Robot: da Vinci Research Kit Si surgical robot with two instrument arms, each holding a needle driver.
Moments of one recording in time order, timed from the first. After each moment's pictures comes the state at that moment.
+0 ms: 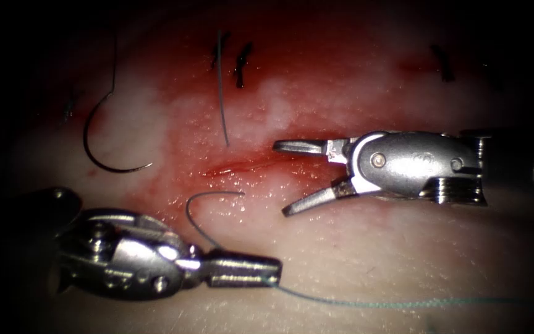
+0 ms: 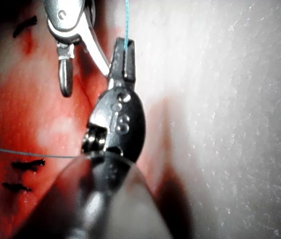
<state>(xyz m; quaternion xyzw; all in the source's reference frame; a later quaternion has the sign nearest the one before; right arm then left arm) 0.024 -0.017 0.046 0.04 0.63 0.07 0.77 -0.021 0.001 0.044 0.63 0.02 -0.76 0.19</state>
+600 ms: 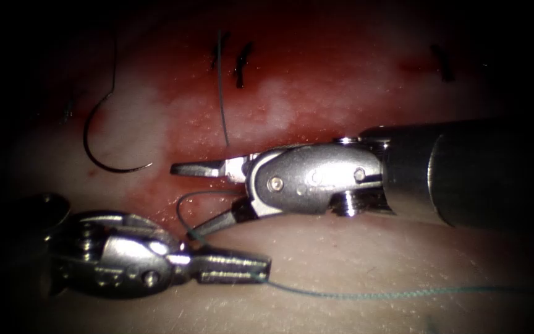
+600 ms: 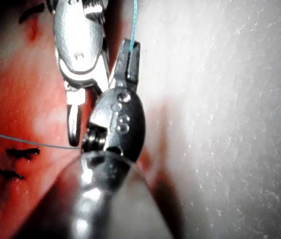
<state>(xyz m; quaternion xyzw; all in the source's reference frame) 0.033 -0.019 0.044 0.03 0.66 0.02 0.75 -0.020 0.001 0.044 0.62 0.03 -0.77 0.17</state>
